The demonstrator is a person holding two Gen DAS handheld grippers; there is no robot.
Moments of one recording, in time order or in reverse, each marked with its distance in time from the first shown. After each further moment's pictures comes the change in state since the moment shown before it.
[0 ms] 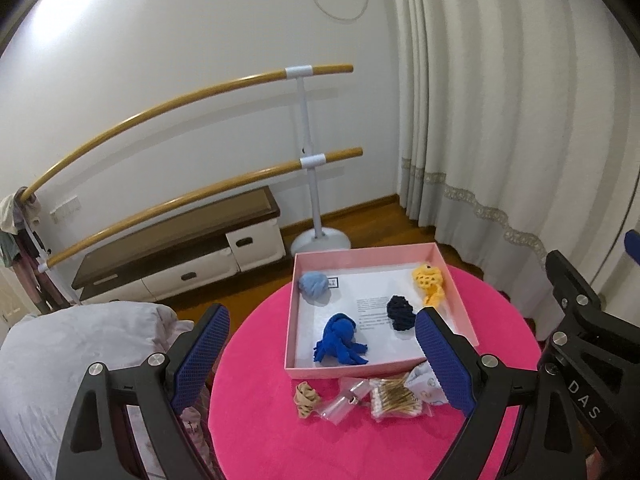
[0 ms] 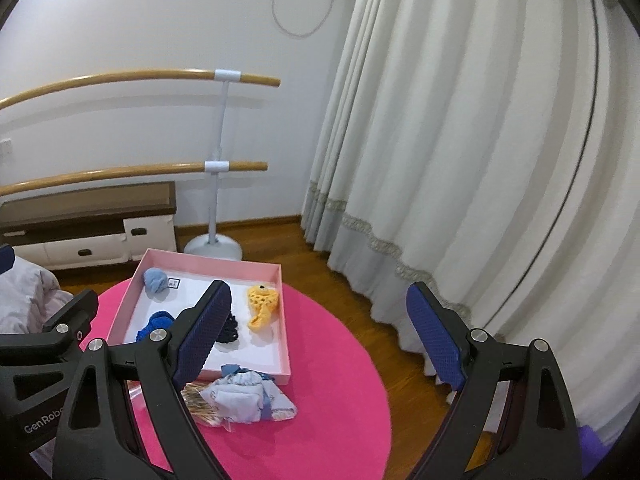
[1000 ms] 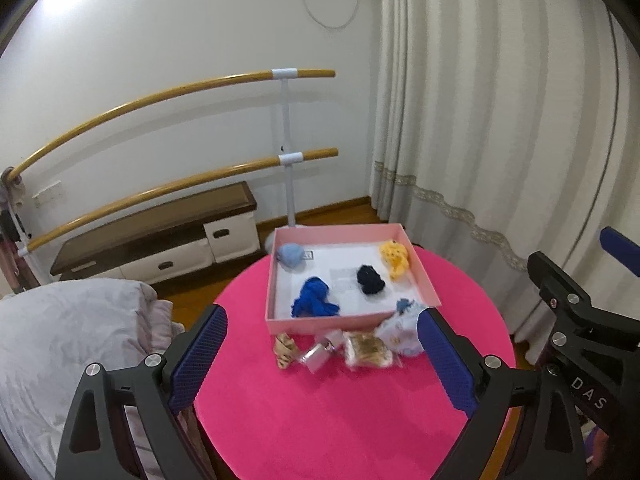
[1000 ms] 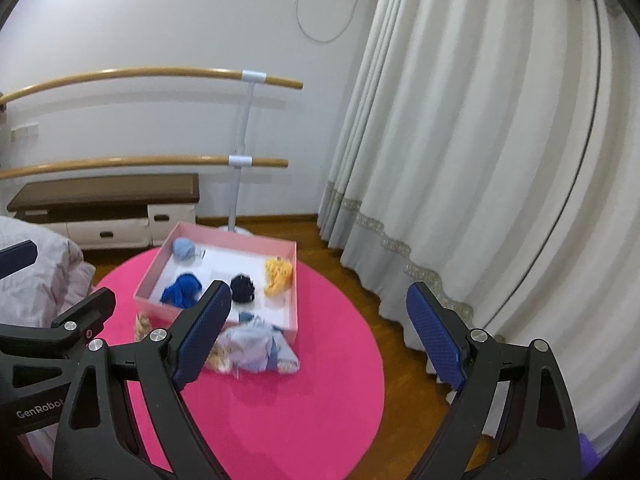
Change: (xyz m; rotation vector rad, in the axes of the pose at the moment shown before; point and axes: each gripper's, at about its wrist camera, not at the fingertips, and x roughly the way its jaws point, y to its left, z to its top) left arm -0.049 0.025 -0.071 -0.038 -0.009 -0.117; right arm -0.060 -0.005 -0.044 -0.055 -0.001 0.075
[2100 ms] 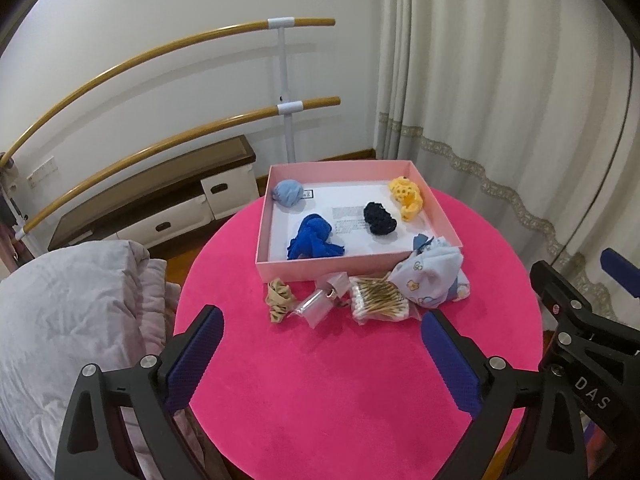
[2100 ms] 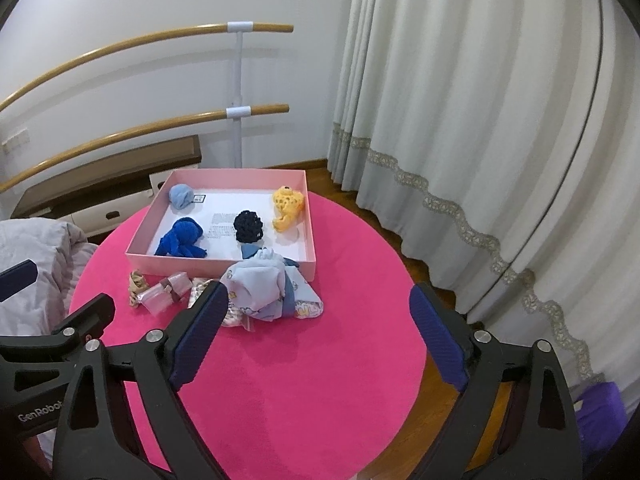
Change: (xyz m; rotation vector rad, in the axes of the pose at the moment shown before) left arm 0.085 -0.010 -0.032 0.016 0.160 0.026; right arm 0.058 -0.001 -0.058 0.124 0.185 0.052
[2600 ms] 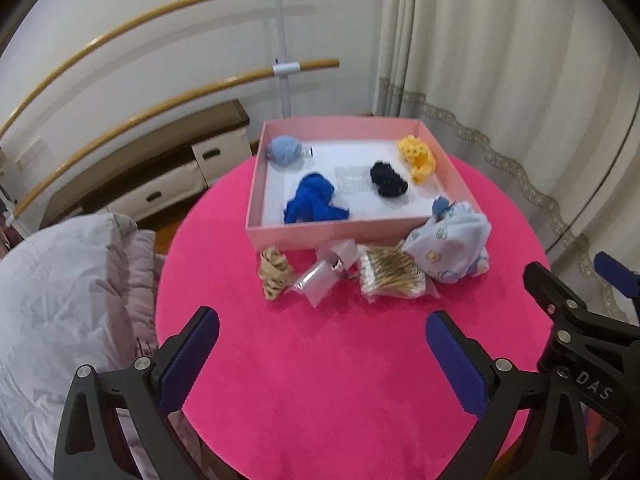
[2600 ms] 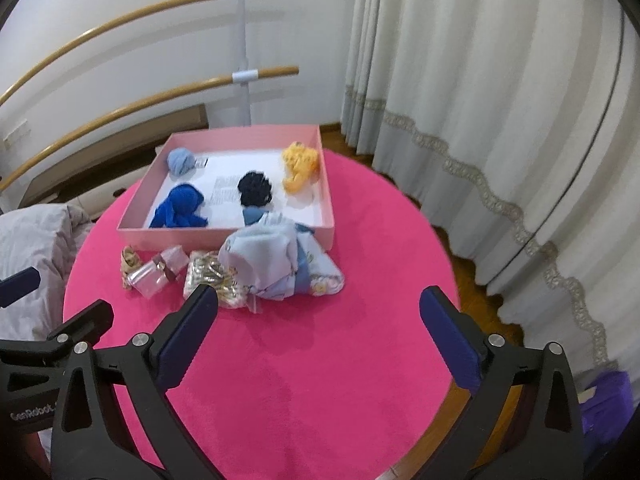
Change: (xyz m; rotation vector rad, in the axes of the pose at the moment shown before) left arm 0.057 0.012 0.004 -0.001 0.142 -0.025; right arm 0.057 0.006 -0.012 0.022 0.141 0.070
